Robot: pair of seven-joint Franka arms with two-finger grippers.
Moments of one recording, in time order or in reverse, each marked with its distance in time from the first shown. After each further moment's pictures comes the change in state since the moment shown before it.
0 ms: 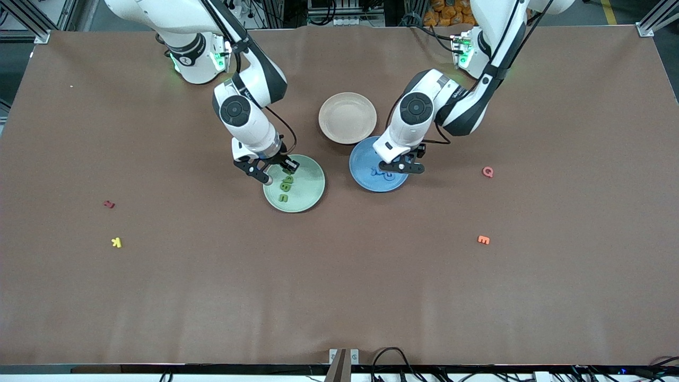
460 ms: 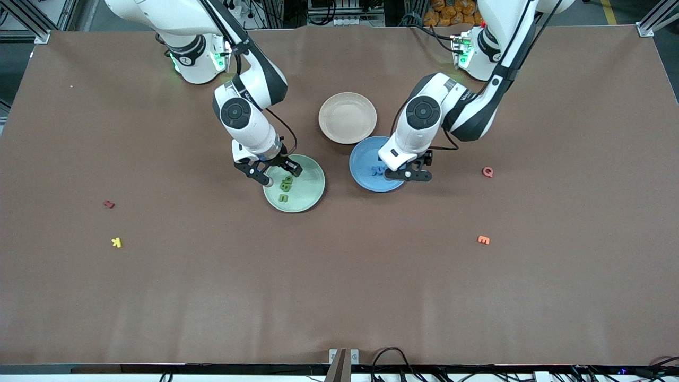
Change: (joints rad) left arm 0.042 -0.003 0.009 0.081 0.072 -0.070 0.001; right arm 0.000 0.010 -0.005 0.014 -0.001 -0.013 -0.013
